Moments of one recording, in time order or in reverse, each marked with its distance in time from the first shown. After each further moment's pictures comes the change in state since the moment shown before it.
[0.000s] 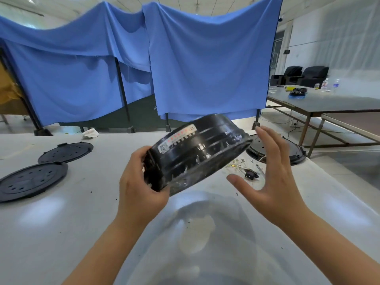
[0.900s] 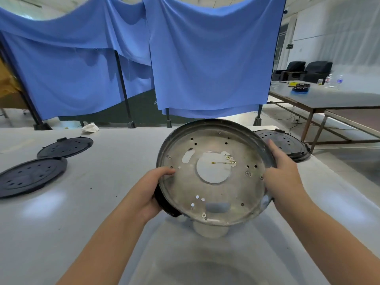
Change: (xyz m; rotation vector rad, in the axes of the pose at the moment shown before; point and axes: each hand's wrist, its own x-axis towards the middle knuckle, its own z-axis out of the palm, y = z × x) left_hand 0.012 -0.013 0.017 -0.776 -0.335 -1.319; right_hand 0.012 0.033 0.023 0.384 0.070 0.824
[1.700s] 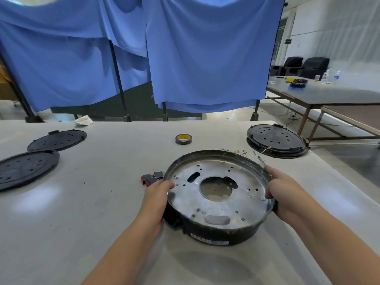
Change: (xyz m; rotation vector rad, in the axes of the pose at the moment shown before) left_hand 0.021 -0.053 0.002 0.081 0.217 0.119; right_hand 0.000 0.034 -0.008 0.061 -0.145 0.504
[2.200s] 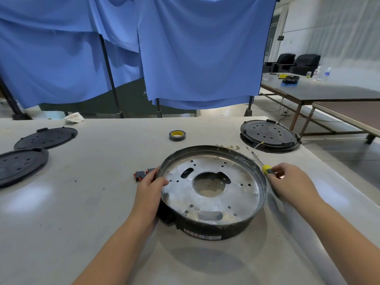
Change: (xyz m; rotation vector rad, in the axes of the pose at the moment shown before) left_hand -0.005 0.001 -0.002 0.006 -0.106 0.152; right_hand 0.025 0.012 -0.044 -0.887 0.325 -0.355
